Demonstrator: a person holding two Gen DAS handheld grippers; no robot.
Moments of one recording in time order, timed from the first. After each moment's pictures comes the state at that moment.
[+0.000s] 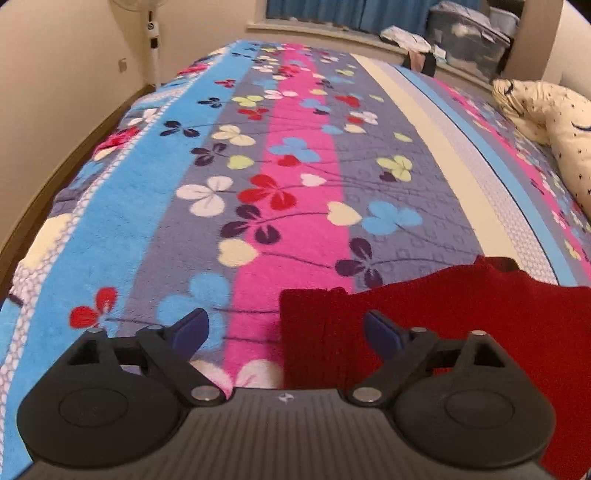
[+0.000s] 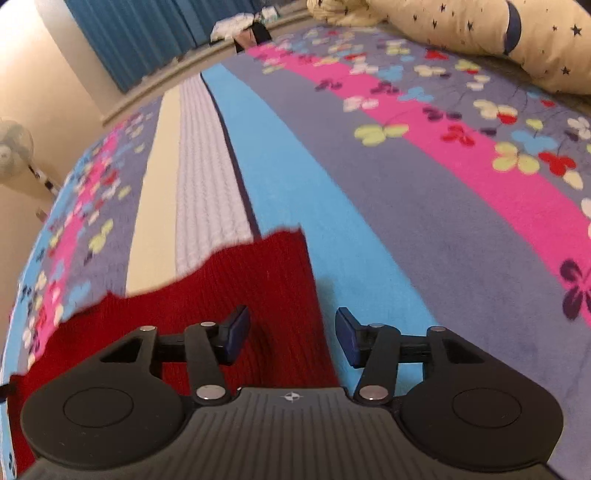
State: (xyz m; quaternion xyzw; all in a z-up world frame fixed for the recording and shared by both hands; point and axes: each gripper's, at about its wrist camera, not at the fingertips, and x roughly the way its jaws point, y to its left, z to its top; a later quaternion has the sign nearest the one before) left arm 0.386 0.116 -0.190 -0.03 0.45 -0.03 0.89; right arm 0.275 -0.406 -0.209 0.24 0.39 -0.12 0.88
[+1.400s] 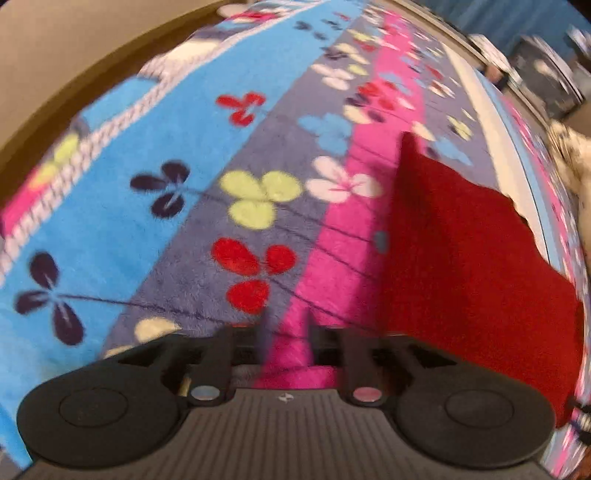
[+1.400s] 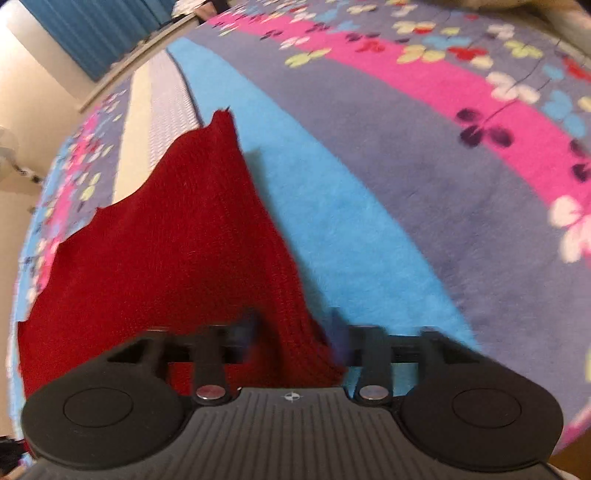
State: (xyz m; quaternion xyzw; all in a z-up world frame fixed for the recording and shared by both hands) left arm 0.220 0.191 -0.198 -0.16 0.53 0.04 0.83; right arm 0.137 -0.392 -0.220 0.28 0.45 -0.16 0.83
